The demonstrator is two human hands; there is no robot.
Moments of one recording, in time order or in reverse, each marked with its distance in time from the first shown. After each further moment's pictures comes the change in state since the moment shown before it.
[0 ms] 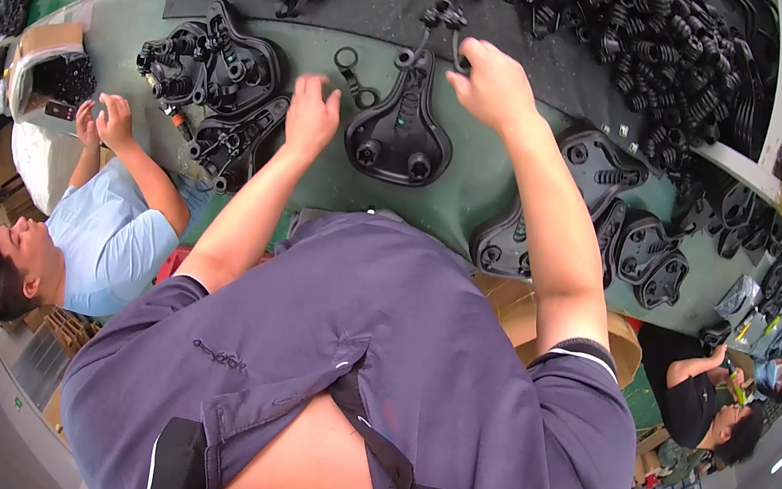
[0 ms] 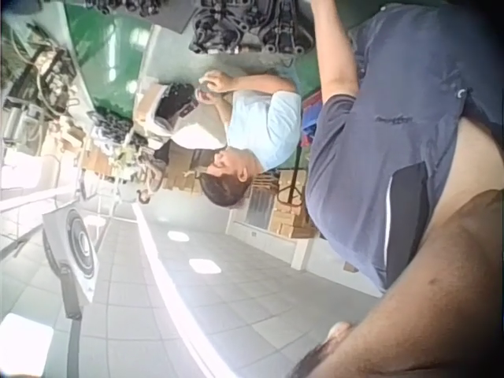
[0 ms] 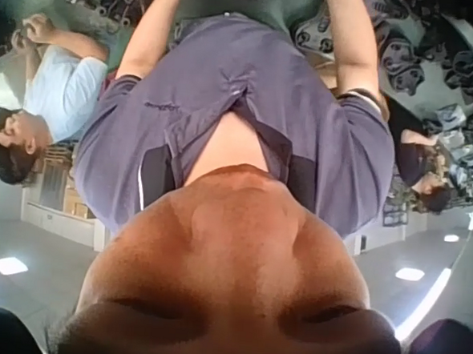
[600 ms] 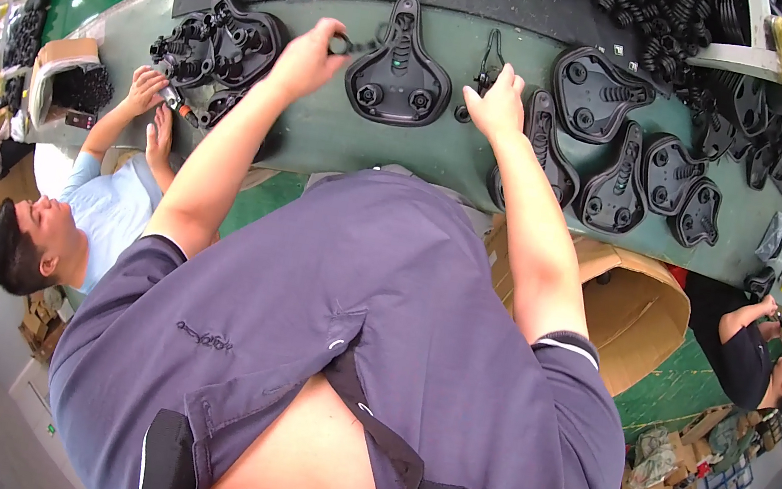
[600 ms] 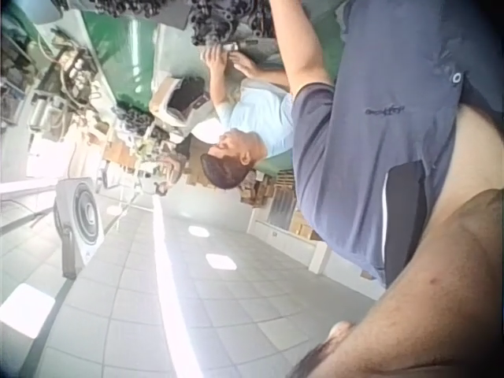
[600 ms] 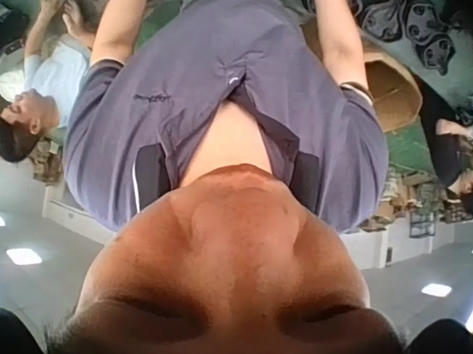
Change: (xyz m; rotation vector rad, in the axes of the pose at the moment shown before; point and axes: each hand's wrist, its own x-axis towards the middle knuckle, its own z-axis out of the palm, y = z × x) left_hand 0.013 0.048 -0.081 -0.105 -0.348 0.370; right_hand -0.166 0.002 0.093 0.152 0.108 0.751
